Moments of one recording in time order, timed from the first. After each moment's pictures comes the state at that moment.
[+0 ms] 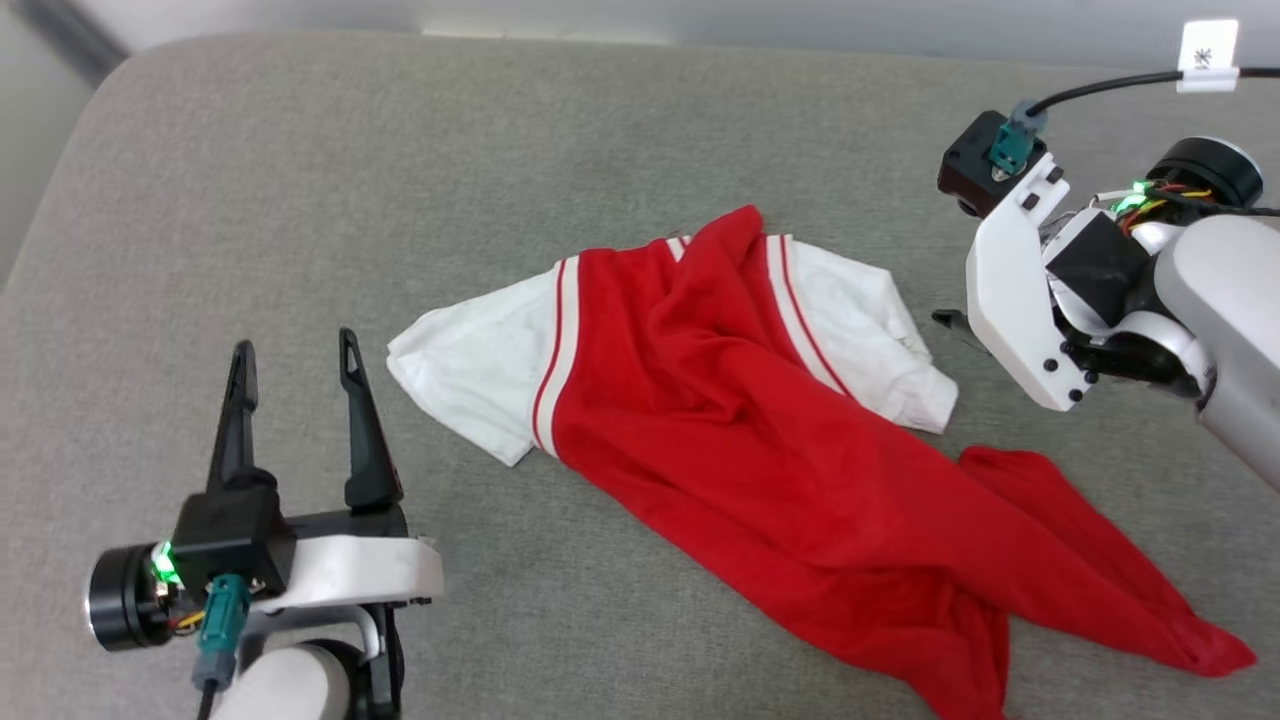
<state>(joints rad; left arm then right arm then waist) -0.19 0.44 -0.42 -0.16 -0.41 0.60 -0.26 -1.12 -0.62 1.10 0.36 0.83 0.13 0.74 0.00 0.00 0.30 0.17</state>
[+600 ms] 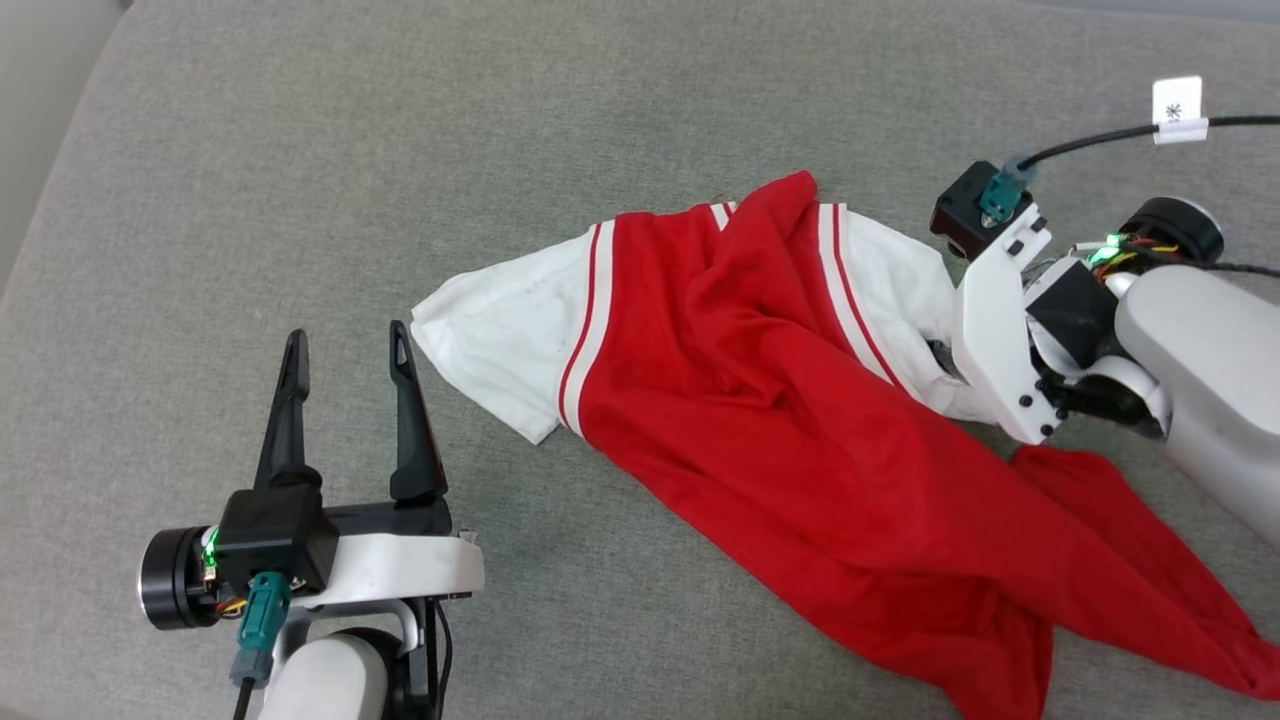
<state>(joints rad) -0.15 0.17 -0.23 -0.11 -0.19 0.33 -0.26 -1.12 -0.57 1.24 0.54 0.91 0.13 0.61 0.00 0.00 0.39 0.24</state>
